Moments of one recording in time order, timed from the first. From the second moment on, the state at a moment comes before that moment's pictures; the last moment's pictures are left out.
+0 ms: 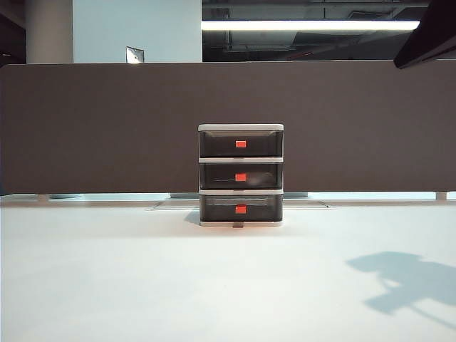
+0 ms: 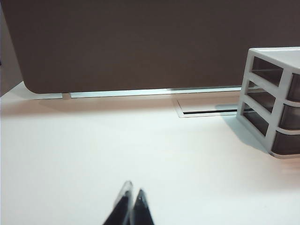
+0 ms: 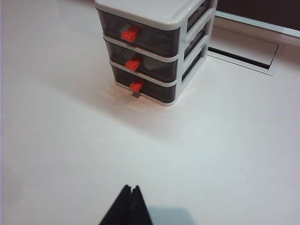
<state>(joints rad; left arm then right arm) 0.00 0.01 0.00 0.04 0.09 0.03 0.41 0.70 0.61 -0.34 -0.11 -0.05</state>
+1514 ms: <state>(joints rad) 0.00 0.00 0.00 0.04 0.09 0.03 0.09 0.10 0.10 -0.02 0.21 -0.06</state>
